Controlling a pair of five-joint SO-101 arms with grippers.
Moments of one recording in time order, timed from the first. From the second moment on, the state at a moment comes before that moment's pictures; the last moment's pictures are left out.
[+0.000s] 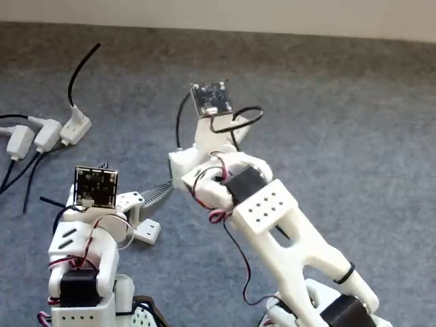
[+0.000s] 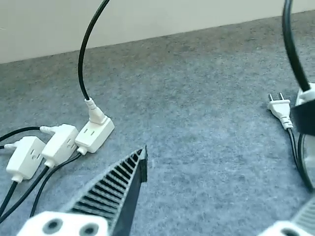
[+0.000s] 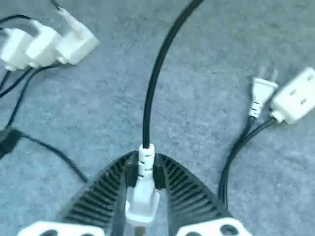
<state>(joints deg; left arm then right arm) -8.4 -103.5 80.6 54.5 -8.0 -43.4 -25.1 27.6 50.5 -19.5</state>
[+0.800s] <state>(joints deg) -4.3 -103.5 82.6 55.4 -8.0 -47.9 -16.1 27.6 48.8 -17.7</state>
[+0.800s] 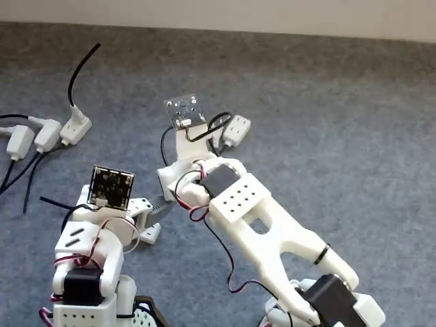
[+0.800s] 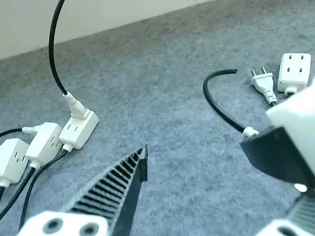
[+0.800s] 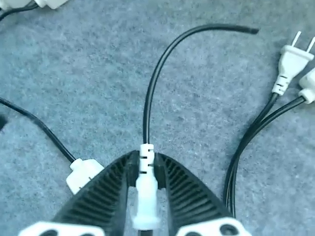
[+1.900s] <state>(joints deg) -4.0 -103.6 85.4 52.4 -8.0 -37.0 -18.8 20.6 72.6 -7.9</state>
